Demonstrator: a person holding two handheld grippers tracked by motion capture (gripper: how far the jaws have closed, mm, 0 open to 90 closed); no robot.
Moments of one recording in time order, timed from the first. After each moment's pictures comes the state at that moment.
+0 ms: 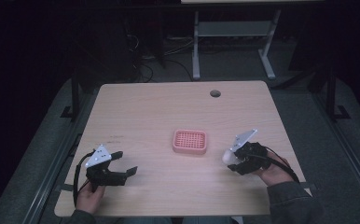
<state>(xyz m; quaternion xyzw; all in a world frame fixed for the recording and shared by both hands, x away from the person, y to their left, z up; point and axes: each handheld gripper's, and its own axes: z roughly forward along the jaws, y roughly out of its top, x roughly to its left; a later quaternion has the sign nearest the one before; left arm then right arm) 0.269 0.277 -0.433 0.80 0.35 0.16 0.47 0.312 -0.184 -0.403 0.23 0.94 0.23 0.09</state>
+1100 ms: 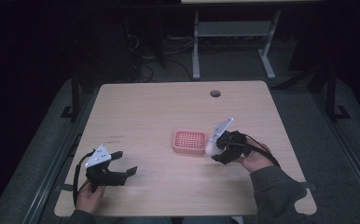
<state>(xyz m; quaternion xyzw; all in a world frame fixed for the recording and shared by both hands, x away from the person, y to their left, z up) 0.269 0.277 -0.432 0.79 0.35 0.16 0.47 0.341 -0.133 -0.388 0.18 0.95 0.22 0.10</state>
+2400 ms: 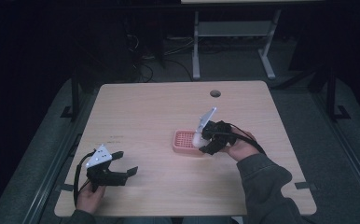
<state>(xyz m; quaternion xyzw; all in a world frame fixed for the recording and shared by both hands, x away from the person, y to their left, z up) 0.269 0.275 -0.432 0.80 0.35 0.16 0.46 0.367 -0.095 -0.373 0.14 0.96 0.22 0.10</state>
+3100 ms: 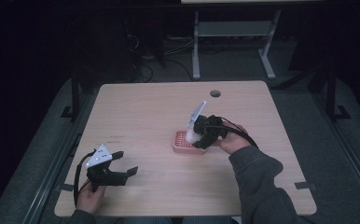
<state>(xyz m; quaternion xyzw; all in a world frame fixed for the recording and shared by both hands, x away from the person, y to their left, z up) 0.269 0.275 -0.432 0.80 0.35 0.16 0.47 0.386 -0.072 -0.368 0.13 0.96 0.21 0.09</state>
